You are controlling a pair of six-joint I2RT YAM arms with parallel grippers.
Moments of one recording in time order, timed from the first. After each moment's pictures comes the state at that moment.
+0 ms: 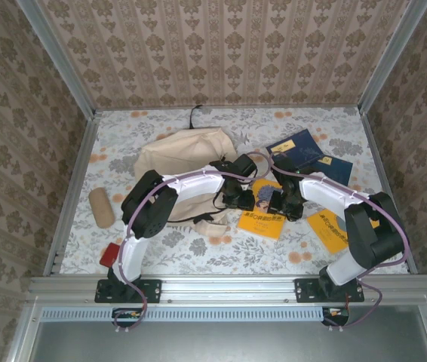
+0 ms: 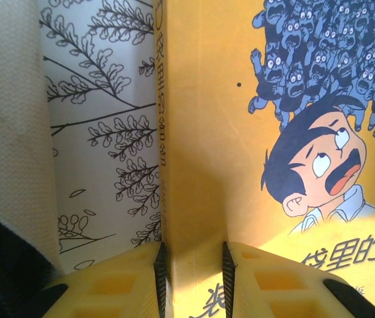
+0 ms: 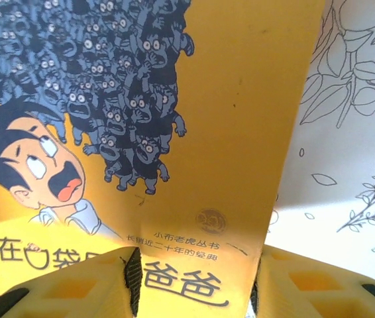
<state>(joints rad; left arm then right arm) -0.92 2.10 1.51 -0.67 0.29 -0.55 0.38 1.55 0.93 -0.84 -0.07 0.73</state>
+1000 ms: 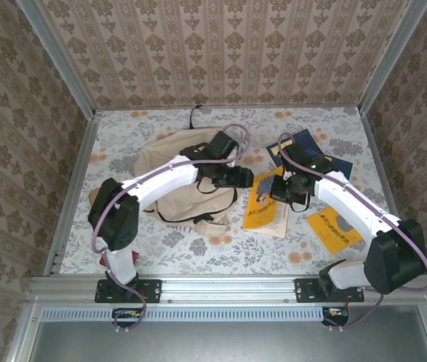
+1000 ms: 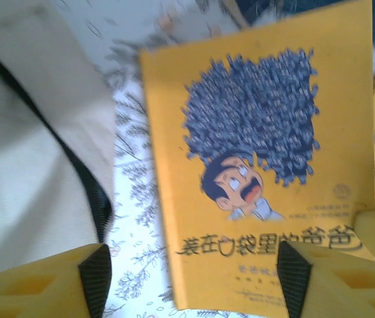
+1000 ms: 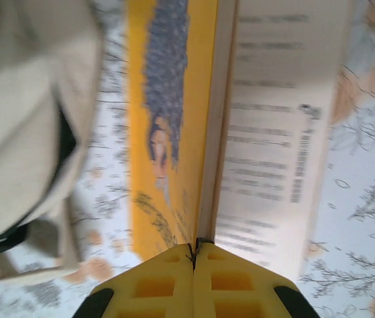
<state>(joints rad) -0.79 1.80 1.44 -0.61 0.31 -0.58 0.37 1.35 1.08 -0.91 -0.13 0.63</state>
